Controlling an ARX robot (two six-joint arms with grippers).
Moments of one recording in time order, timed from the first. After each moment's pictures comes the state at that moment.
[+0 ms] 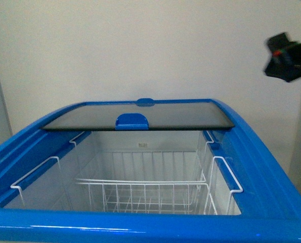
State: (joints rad) left arm 0.00 0.01 0.01 0.00 0.00 0.00; right arm 0.07 1.46 1.29 -0.11 0.06 -0.33
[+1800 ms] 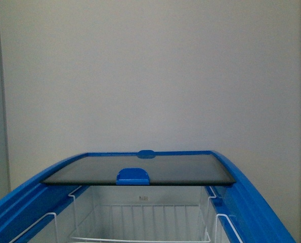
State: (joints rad) left arm 0.00 0.00 0.01 0.00 0.00 0.00; right arm 0.00 0.01 0.02 0.00 0.00 -0.01
